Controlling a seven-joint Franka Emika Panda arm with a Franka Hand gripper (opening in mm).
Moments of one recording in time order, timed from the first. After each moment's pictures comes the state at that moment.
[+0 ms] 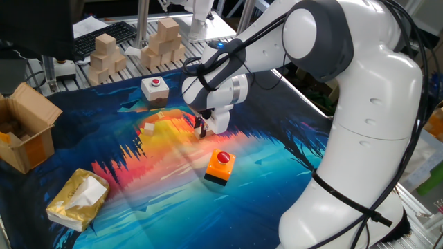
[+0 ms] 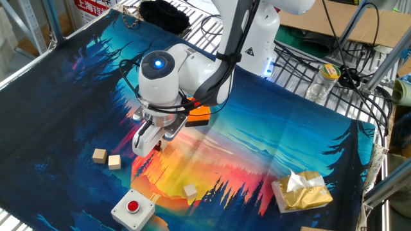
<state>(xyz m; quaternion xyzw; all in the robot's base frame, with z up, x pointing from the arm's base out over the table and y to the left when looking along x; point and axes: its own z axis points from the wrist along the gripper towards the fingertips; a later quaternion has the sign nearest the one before) 0.512 -0.065 0.074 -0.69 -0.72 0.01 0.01</state>
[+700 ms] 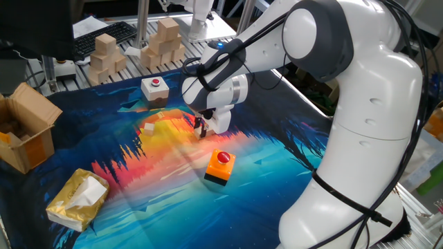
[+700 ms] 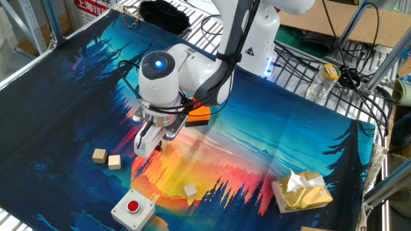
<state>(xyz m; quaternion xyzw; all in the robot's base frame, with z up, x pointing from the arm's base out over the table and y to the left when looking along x) 0.512 -0.064 0.074 -0.68 -0.74 0.01 0.01</state>
